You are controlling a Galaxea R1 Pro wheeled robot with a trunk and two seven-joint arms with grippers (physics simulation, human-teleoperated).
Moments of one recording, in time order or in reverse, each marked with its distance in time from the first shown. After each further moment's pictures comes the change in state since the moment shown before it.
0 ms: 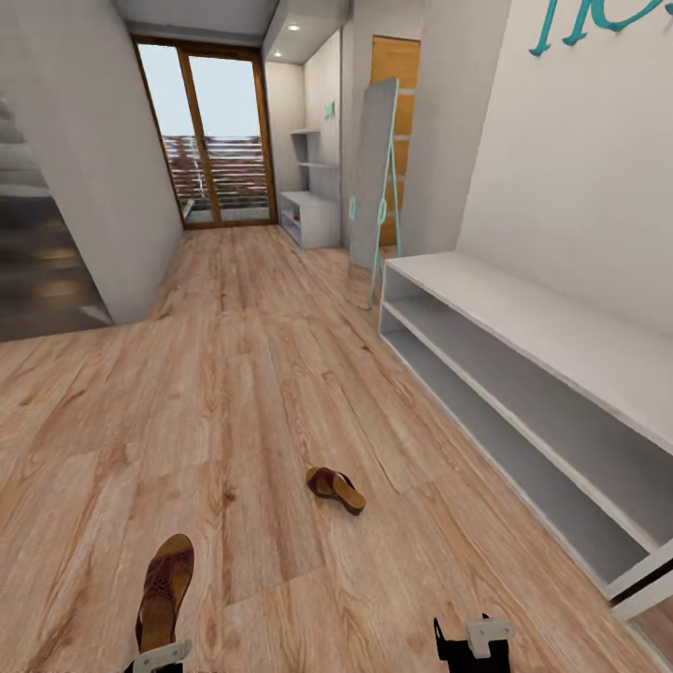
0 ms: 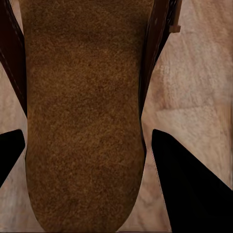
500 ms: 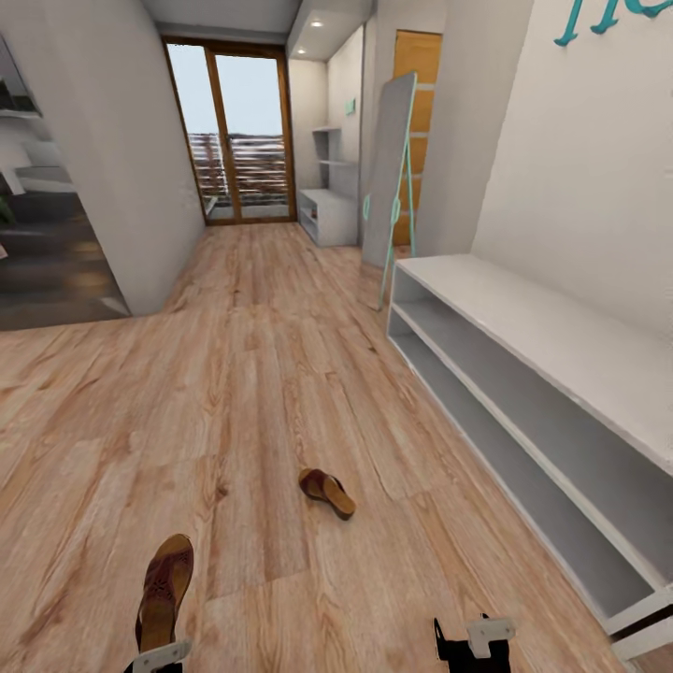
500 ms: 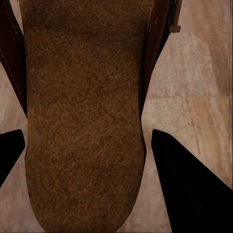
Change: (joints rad) left arm 0.000 0.000 0.000 0.000 0.002 0.000 0.000; right arm 0.000 -0.002 0.000 0.000 0.002 0.000 0.002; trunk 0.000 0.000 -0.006
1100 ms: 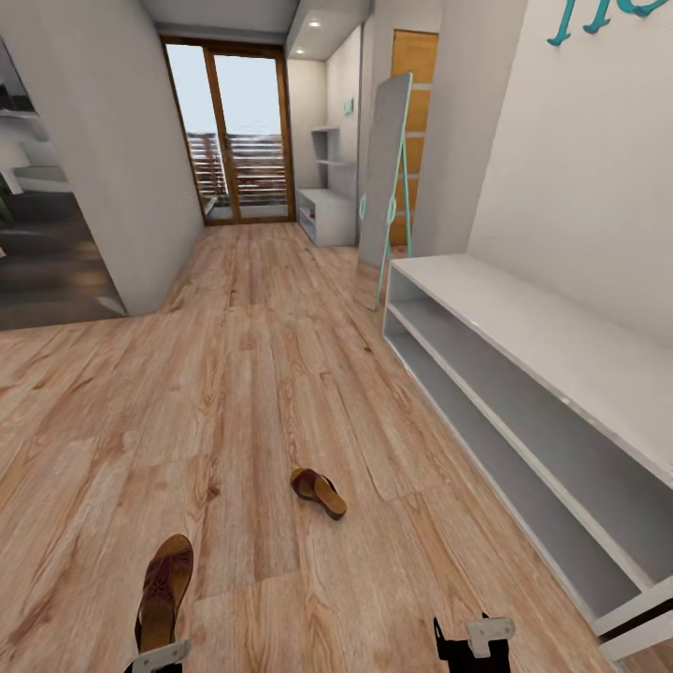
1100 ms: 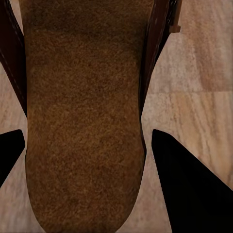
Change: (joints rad) left arm 0.000 0.000 0.001 0.001 0.002 0.000 0.000; right arm 0.000 0.001 0.001 -0.001 0.000 -0.001 0.000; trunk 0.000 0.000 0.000
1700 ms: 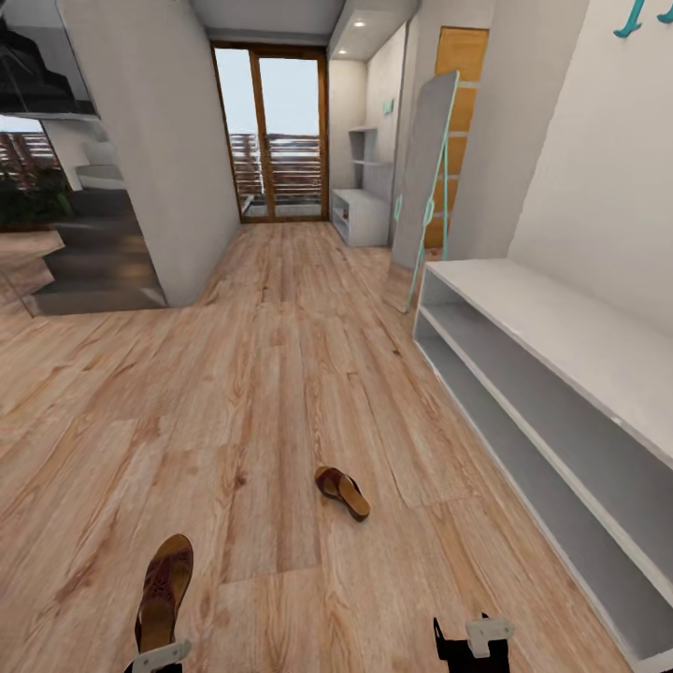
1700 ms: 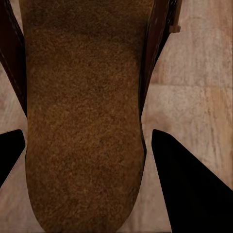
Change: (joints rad) left arm 0.000 0.000 0.000 0.000 0.000 0.000 0.000; right arm 0.000 0.002 0.000 0.000 -0.002 0.000 -0.001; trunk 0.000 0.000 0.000
